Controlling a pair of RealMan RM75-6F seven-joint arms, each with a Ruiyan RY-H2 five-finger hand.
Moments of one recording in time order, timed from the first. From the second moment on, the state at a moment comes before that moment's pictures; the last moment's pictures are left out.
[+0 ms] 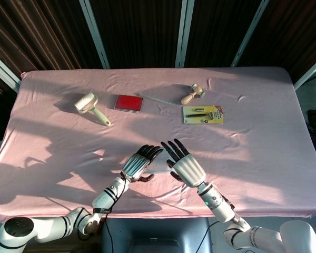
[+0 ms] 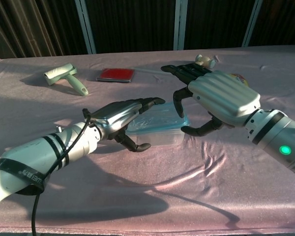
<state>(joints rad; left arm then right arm) -0.84 -1.89 -0.12 -1.13 1.35 0.85 0.04 0.59 -1.84 0.09 -1.09 -1.69 1.31 -0.25</state>
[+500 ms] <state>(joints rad) -0.83 -1.89 -0.11 -1.11 1.36 0.85 0.04 0.62 -1.84 0.11 -1.08 -1.68 1.31 -0.26</state>
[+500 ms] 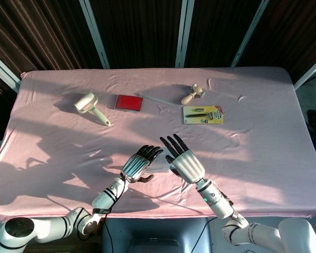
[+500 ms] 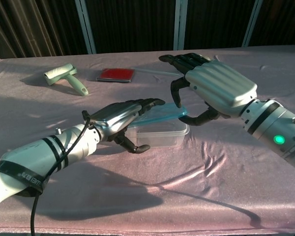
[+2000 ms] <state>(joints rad) -0.80 -1.88 -0.12 -1.05 1.46 1.01 -0.11 0.58 -1.68 0.09 -1.11 -1.73 1.49 -0.21</state>
